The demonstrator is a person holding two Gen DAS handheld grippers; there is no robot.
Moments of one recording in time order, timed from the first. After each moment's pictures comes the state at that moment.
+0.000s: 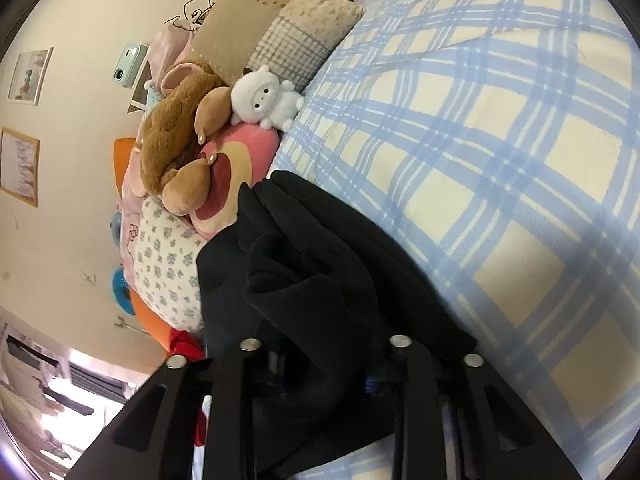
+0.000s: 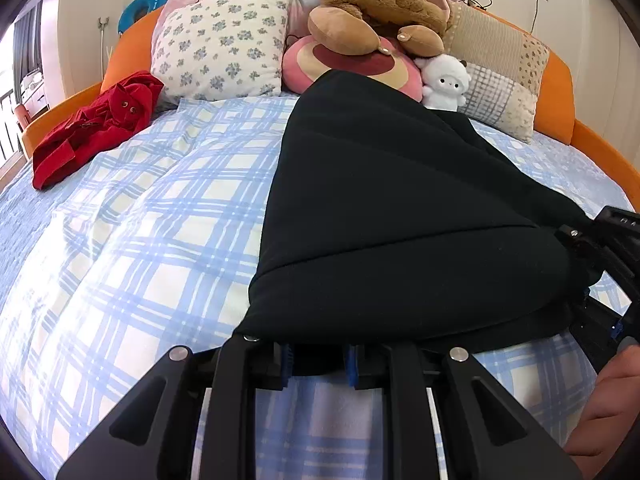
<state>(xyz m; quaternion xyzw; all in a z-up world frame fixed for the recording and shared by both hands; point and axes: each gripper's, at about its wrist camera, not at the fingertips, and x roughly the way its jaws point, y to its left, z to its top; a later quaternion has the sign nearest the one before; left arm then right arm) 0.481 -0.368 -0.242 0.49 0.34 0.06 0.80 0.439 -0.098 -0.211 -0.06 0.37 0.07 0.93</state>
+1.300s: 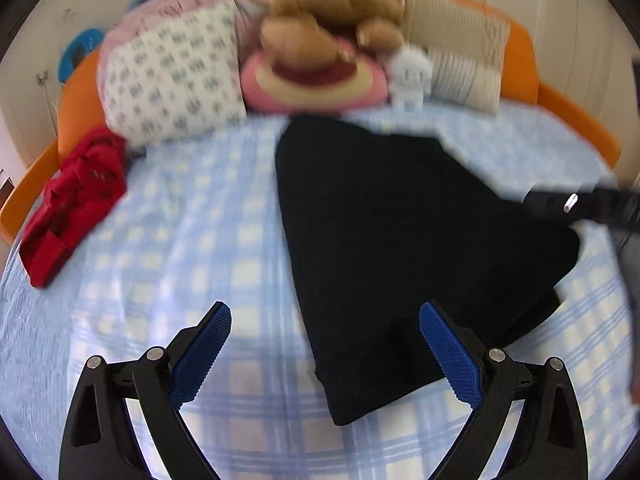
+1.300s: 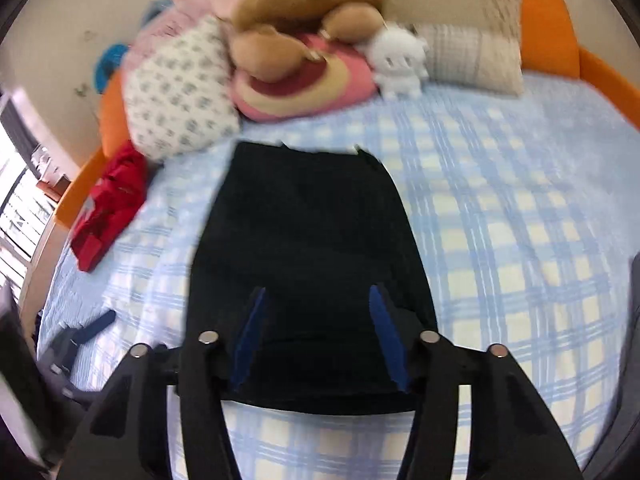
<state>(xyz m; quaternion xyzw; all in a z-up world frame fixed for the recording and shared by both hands) 0.470 -0.082 -0.144 0.04 0.44 -0.01 0.90 0.534 -0.284 -0.122 0.09 0.48 0.12 0.87</state>
